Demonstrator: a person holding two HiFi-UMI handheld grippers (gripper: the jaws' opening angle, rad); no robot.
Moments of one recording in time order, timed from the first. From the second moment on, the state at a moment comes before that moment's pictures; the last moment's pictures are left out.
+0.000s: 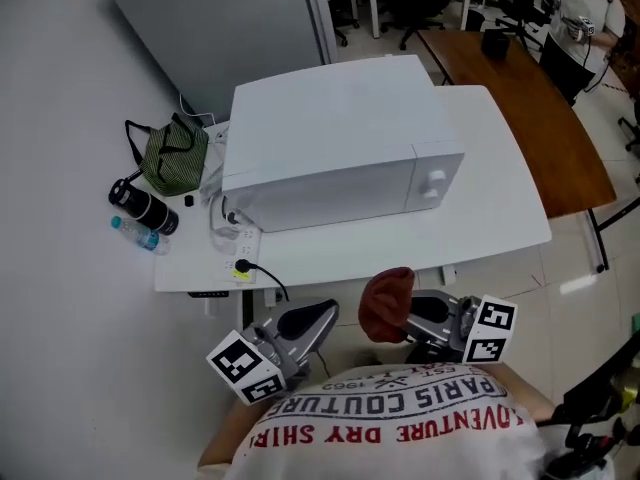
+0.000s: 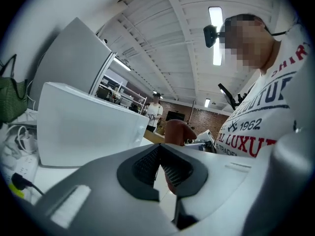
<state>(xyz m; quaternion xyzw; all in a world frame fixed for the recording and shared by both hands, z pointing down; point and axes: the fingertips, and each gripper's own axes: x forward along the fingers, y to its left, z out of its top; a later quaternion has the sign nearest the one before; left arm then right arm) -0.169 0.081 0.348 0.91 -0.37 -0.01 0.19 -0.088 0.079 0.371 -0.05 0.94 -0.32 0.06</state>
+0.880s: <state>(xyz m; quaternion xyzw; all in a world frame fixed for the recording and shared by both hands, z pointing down) -0.175 0.108 0.318 0.93 -0.32 -0.03 0.15 -0.111 0.094 0.348 -0.09 0.97 -0.23 0.02</state>
